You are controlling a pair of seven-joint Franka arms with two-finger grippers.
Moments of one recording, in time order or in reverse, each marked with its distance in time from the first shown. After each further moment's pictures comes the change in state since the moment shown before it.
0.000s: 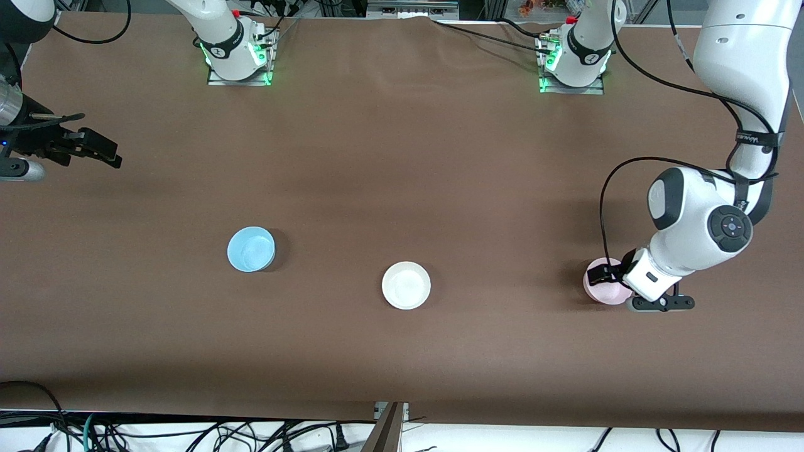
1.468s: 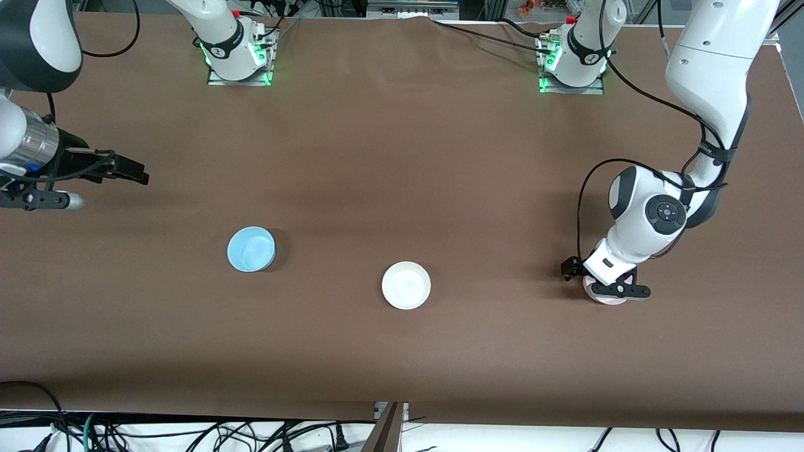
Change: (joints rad) left arm -0.036 0.047 -0.001 -0.154 0.134 0.270 -0.047; right arm 0.007 0.113 0.004 0.002 0.058 0.007 -0.006
